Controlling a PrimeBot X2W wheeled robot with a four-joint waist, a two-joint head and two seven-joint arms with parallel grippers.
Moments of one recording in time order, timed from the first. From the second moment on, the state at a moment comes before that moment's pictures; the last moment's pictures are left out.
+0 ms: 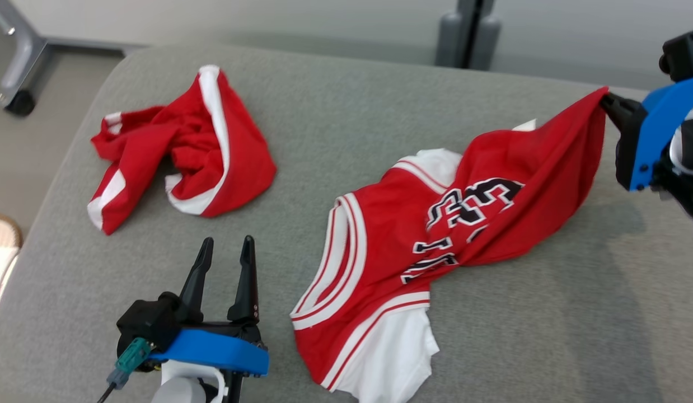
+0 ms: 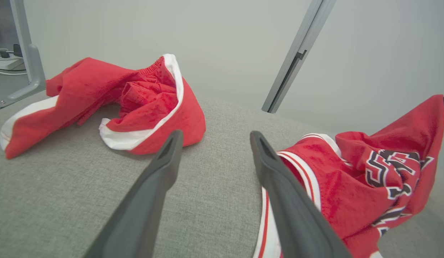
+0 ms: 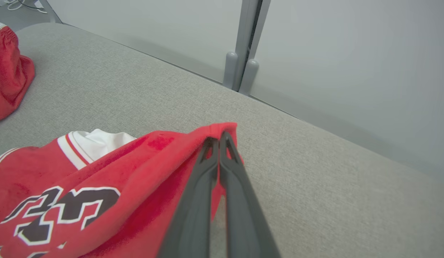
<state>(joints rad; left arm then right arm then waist) -0.11 0.05 -0.18 0.25 -0.38 -0.13 -0.26 -0.76 -0.48 0.23 0.37 0.46 0.13 0.59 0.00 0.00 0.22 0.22</state>
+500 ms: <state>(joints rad) -0.16 0.05 -0.18 0.26 -0.38 -0.12 -0.26 -0.95 -0.34 0.29 0.84 0.43 0.13 0.12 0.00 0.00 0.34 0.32</state>
